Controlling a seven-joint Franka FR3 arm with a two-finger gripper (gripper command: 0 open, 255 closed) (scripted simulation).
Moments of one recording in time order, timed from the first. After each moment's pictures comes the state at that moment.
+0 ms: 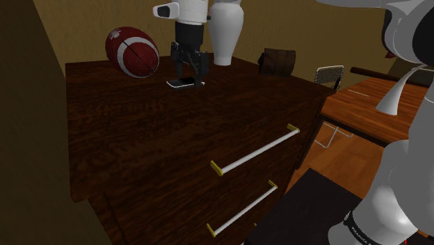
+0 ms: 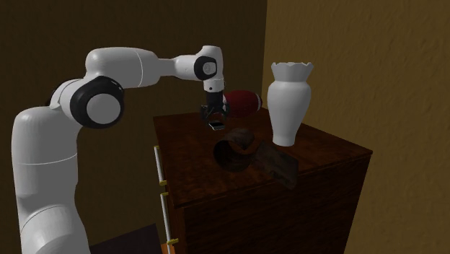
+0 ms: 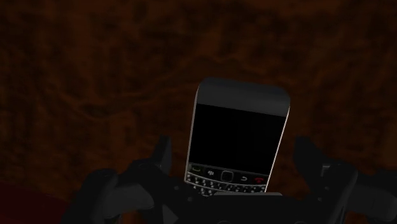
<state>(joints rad) 0.34 0.18 0.08 -1.42 -0.01 1.66 -1.21</state>
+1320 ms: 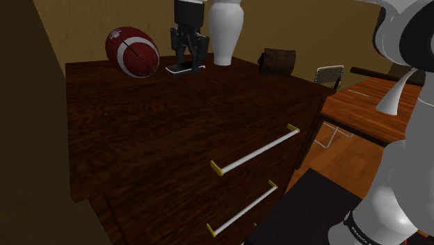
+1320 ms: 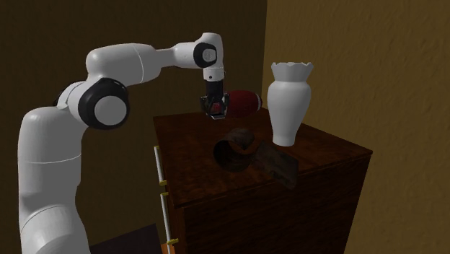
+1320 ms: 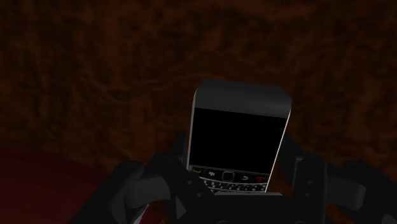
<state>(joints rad) 0.35 0.22 0.08 -1.24 -0.01 1.53 -1.21</state>
